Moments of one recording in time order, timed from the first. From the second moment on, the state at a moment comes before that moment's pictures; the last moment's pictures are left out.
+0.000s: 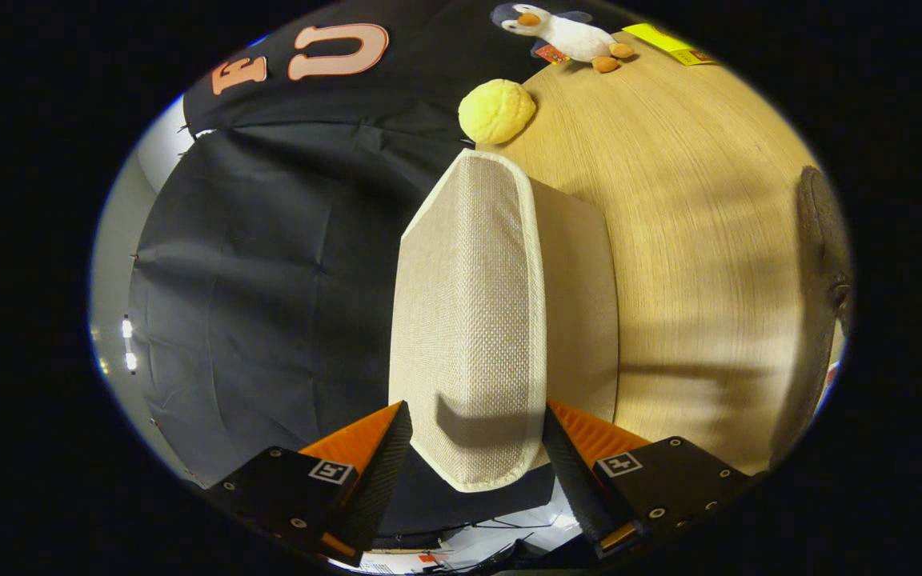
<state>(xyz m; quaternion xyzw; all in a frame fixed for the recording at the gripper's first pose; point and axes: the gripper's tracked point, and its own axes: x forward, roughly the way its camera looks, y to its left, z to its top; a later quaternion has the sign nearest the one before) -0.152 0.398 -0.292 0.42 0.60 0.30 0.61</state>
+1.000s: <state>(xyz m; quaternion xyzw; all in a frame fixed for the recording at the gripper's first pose) -0.110 0.482 -0.118 0.45 0.49 0.42 0.62</state>
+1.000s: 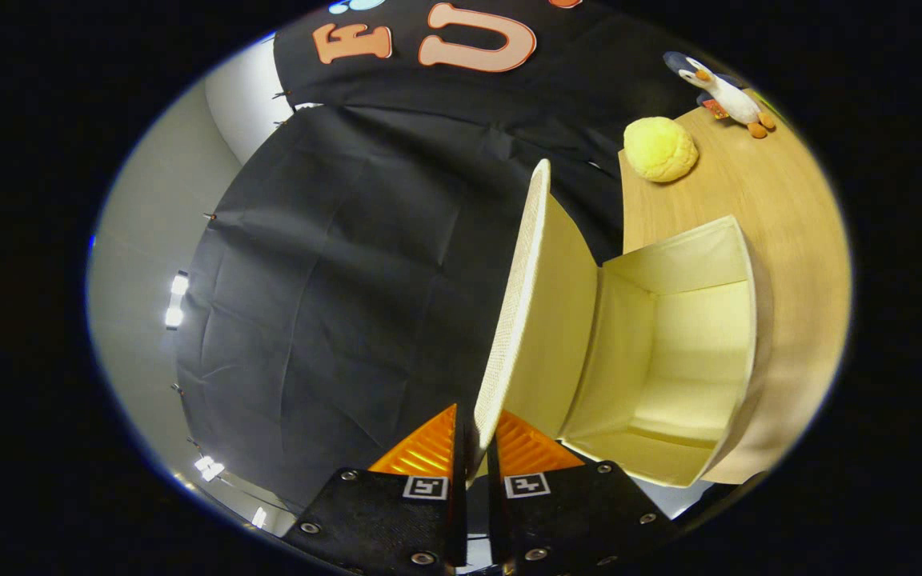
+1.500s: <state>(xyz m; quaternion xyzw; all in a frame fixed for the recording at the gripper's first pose) -0.112 0.530 -0.114 0.38 0.51 0.45 0.63</state>
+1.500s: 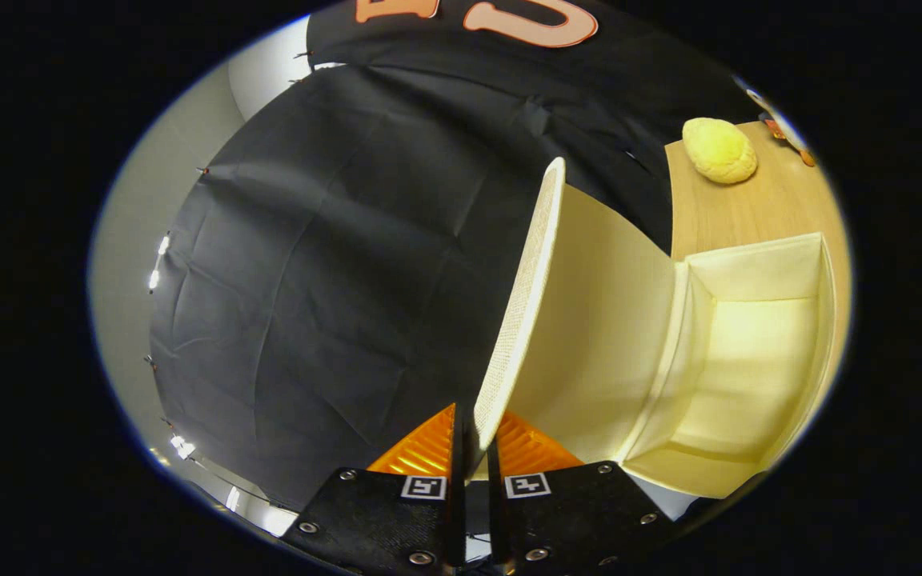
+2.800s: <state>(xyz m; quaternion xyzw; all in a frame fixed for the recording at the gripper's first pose) -0.096 0.465 -0.104 0.34 0.46 0.48 0.66</state>
